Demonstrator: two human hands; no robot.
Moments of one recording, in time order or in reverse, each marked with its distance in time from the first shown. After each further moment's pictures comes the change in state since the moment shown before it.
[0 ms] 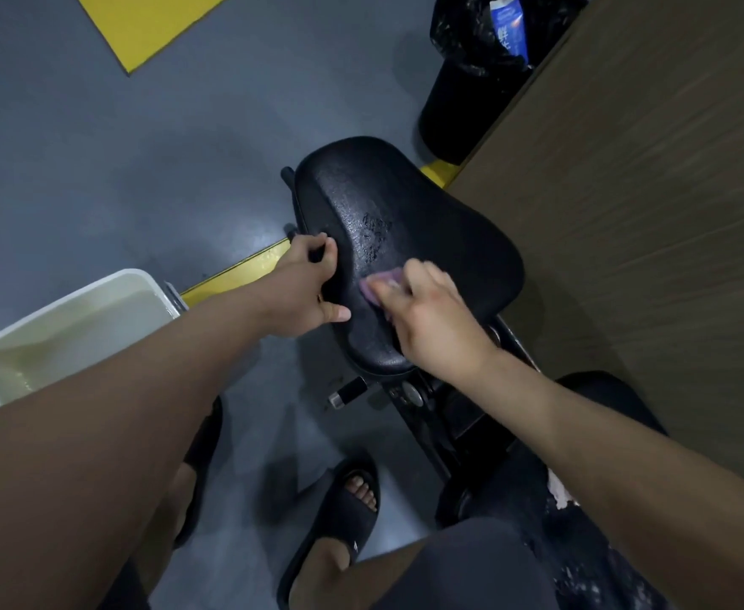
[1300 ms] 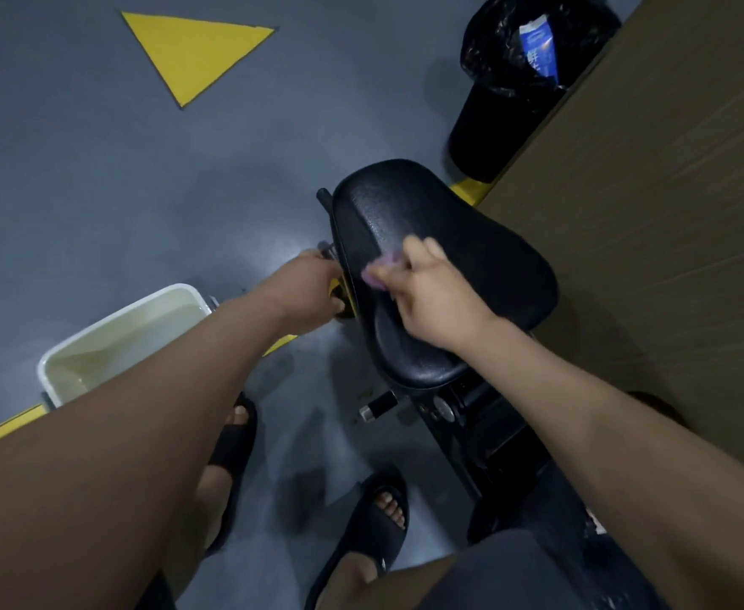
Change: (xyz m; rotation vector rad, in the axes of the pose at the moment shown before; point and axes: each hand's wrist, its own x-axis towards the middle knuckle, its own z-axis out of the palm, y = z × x) left_hand -0.021 -0.001 -0.032 0.060 0.144 -0.109; right_hand 0.057 -0.005 0.008 0.112 -0.039 -0.049
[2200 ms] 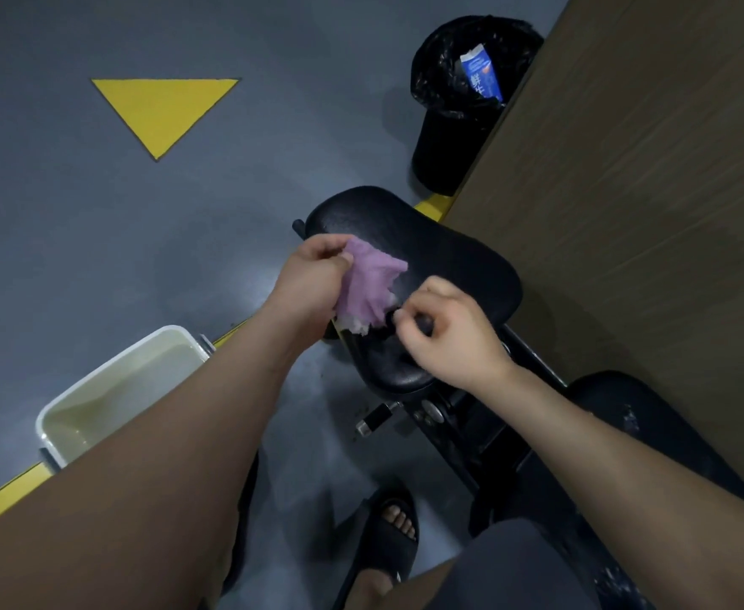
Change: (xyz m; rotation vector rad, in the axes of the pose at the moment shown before) left_hand 0.012 0.050 0.000 -1.270 0.244 -0.153; right_hand -0.058 -0.025 -0.035 0.310 0.249 0.371
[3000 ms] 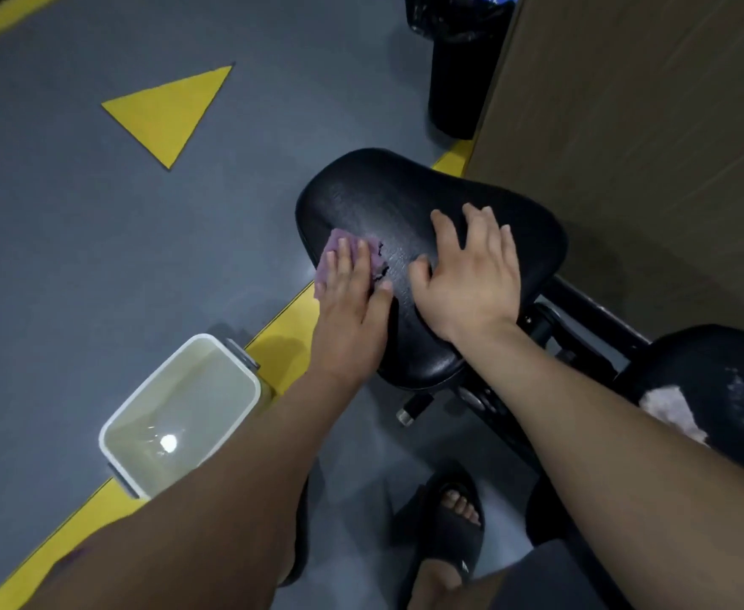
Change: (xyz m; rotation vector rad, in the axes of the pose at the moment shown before) left_hand 0.004 -0.086 0.022 0.888 -0.074 0.400; right_hand 0.034 0.054 0.047 -0.438 0.055 0.396
